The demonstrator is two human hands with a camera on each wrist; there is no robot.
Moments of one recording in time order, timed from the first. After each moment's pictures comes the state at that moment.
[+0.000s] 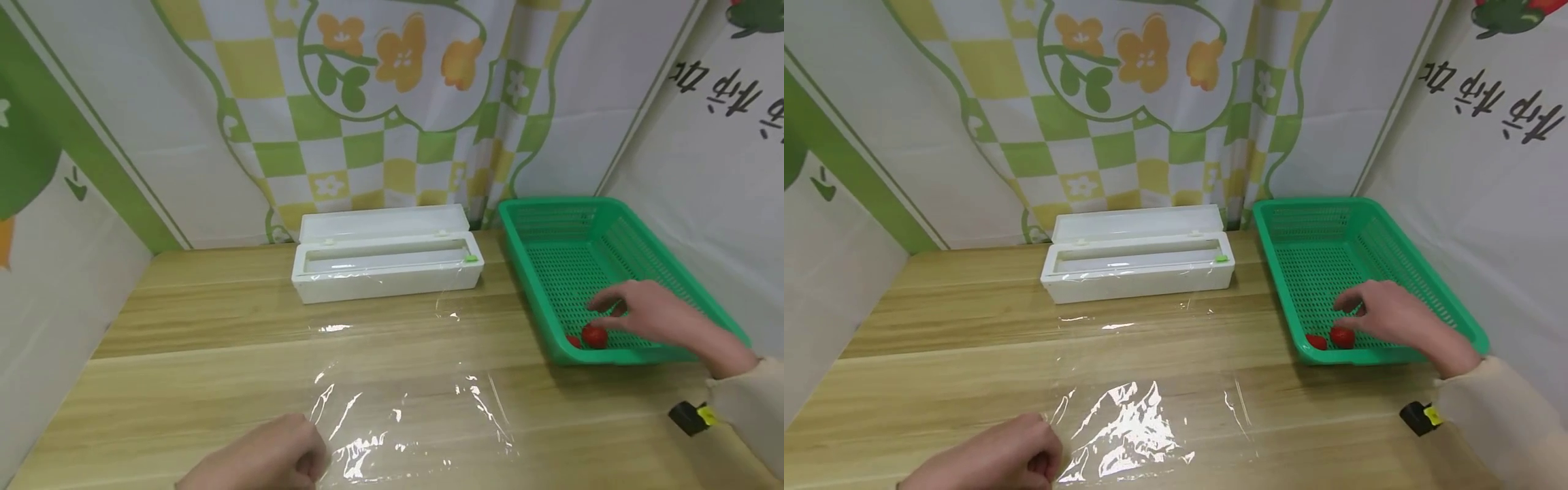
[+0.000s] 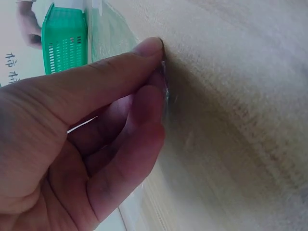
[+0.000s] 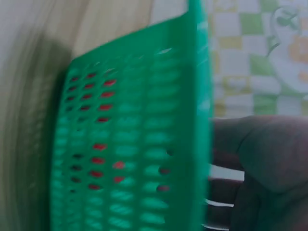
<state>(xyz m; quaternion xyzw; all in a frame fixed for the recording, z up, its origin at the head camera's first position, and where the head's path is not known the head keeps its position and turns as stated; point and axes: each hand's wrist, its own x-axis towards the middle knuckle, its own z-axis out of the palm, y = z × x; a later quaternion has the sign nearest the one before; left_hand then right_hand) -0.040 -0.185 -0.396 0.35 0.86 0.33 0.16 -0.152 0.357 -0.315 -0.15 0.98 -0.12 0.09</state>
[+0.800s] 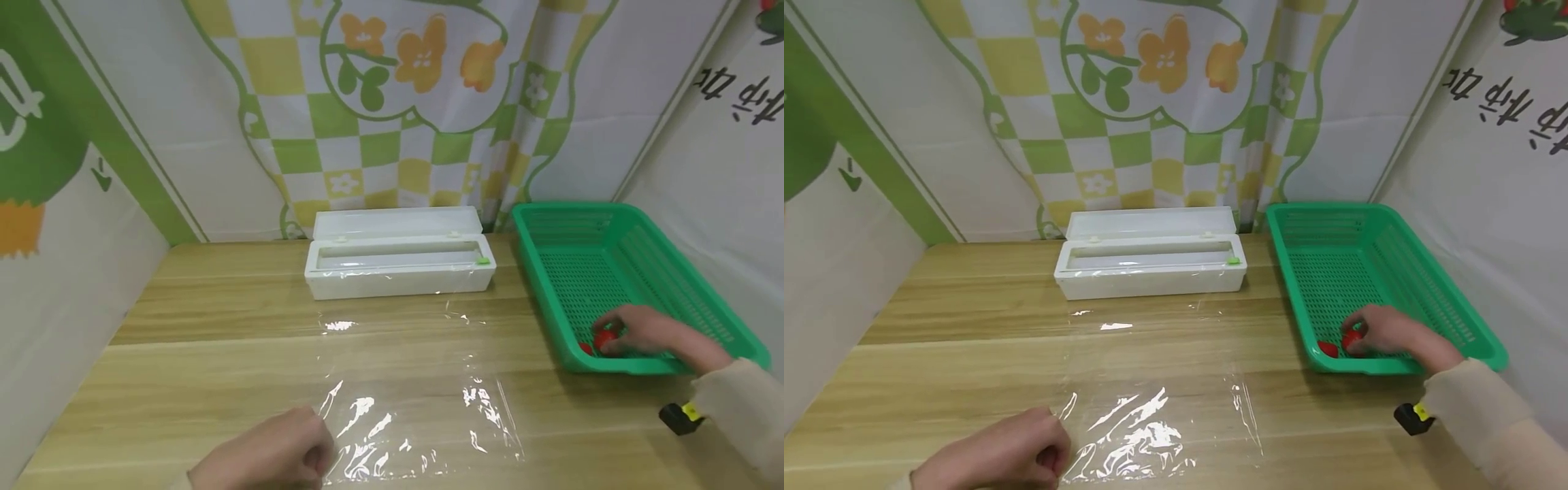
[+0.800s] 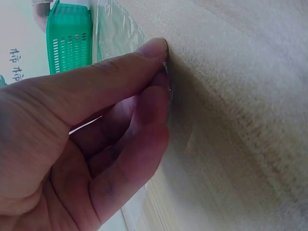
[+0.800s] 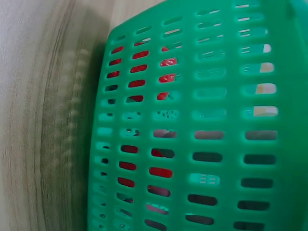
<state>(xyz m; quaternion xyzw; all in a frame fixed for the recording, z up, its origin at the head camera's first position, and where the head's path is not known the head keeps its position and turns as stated) -0.044 -0.183 -0.394 0.36 0.88 0.28 0.16 -0.176 0.374 -0.355 -0.16 0.95 -0.14 0.22</state>
